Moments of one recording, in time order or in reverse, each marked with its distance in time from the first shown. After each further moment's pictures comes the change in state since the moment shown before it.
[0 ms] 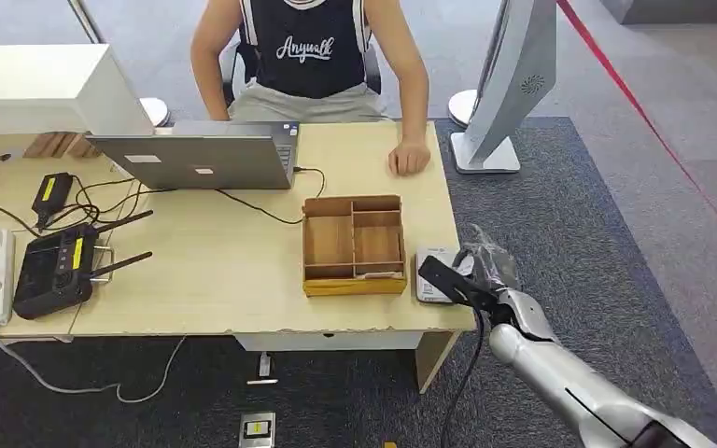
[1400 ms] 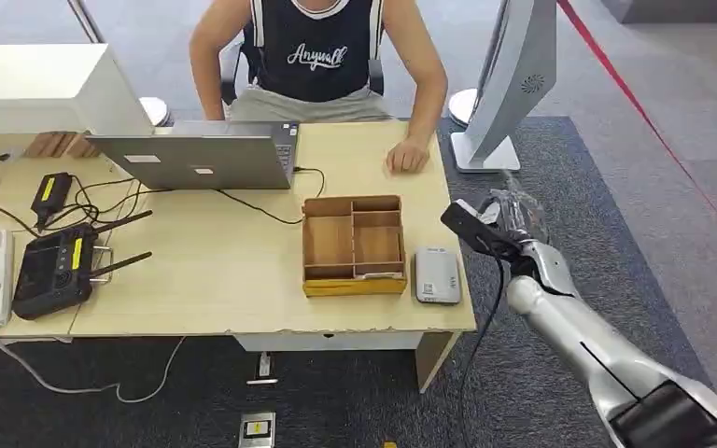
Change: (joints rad) left arm -0.001 0.001 -0.004 0.002 0.003 -0.003 -0.003; right arm -0.133 -0.020 -0.062 0.064 0.016 -0.024 -0.032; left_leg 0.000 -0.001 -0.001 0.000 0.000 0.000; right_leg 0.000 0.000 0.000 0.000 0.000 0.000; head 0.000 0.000
